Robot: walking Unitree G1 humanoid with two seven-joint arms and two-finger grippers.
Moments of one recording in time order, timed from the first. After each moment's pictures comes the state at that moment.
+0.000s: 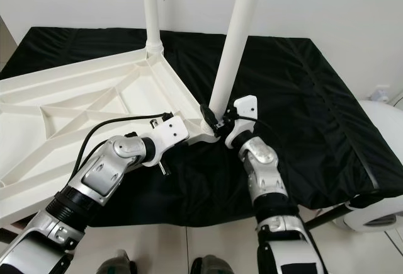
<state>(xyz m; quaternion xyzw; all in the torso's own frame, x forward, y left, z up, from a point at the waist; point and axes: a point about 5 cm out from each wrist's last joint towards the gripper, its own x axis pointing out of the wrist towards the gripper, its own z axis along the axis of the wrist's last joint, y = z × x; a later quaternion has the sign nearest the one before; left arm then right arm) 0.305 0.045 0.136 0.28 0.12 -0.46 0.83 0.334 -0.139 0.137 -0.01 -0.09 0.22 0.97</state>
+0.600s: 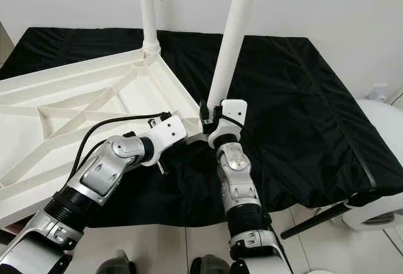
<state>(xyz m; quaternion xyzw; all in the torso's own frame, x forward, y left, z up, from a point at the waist) 0.305 0.047 0.135 0.28 0.12 -0.46 0.83 0.326 -0.102 0.138 0.04 -0.09 0.07 0.99</state>
